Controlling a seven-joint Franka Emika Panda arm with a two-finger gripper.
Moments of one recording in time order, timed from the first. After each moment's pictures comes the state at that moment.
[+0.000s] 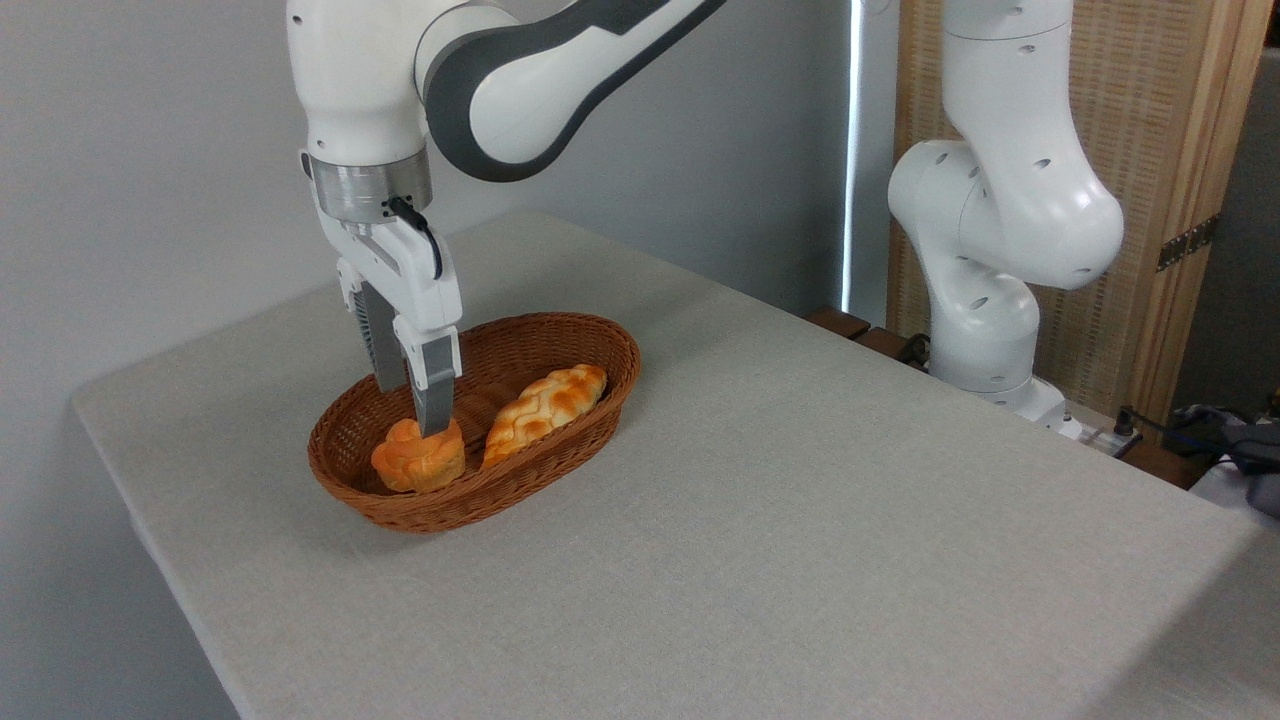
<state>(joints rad) -0.12 0.09 -0.24 -1.85 -0.05 2.06 0.50</state>
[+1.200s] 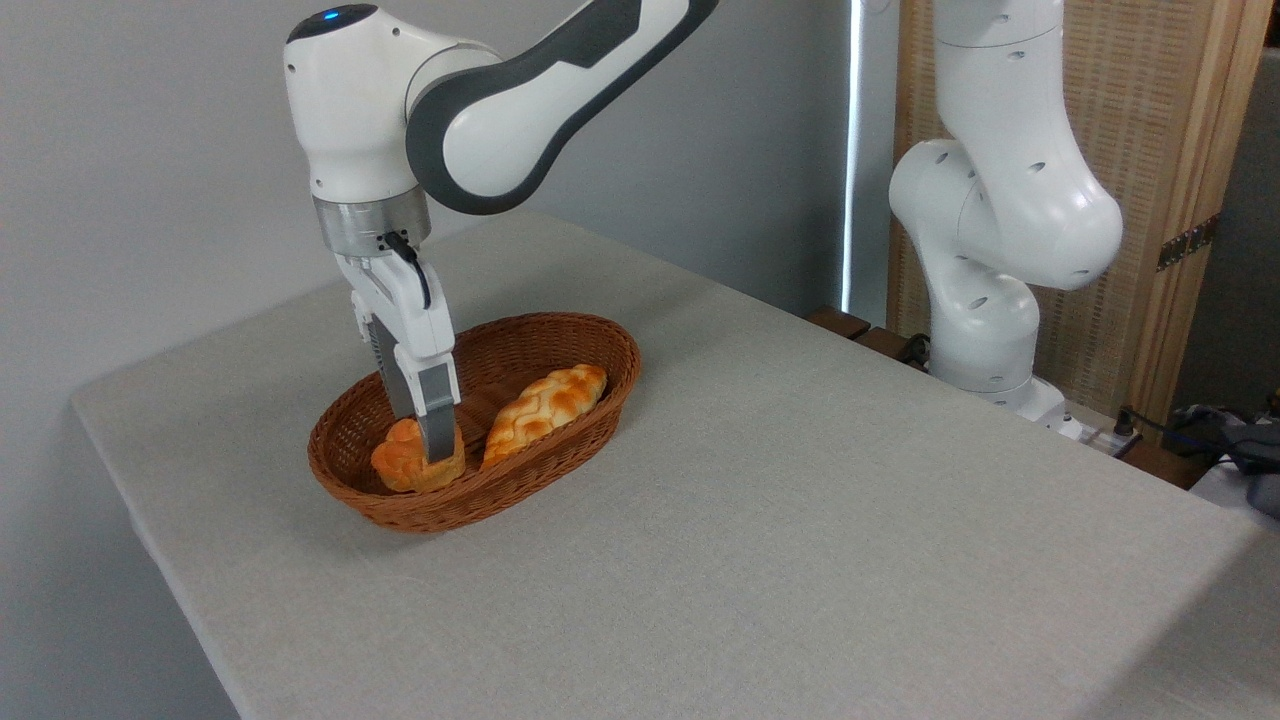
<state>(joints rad) -0.14 0.15 -0.25 -1.87 0.02 2.09 0.50</state>
